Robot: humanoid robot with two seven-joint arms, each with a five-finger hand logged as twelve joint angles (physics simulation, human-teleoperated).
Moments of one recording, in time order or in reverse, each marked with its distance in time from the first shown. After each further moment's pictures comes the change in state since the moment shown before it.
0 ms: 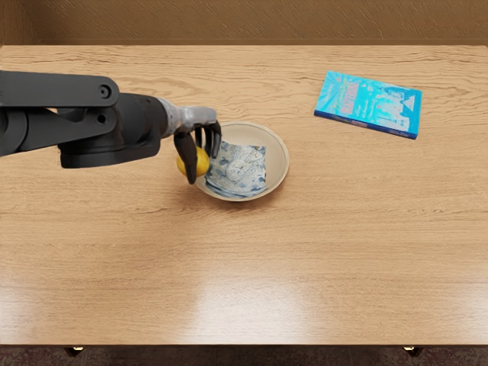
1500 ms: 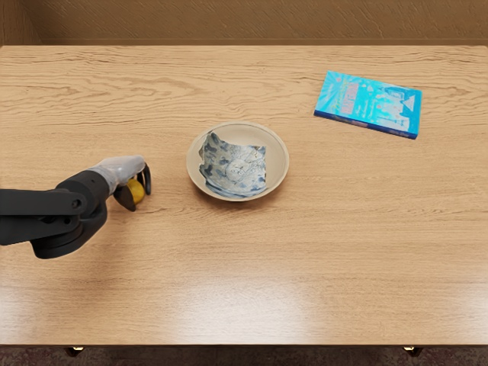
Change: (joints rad) left arm 0.354 0.109 0.161 0.021 0.331 0.369 -0.001; right arm 0.000 0.000 0.000 0.000 0.000 0.000 0.000
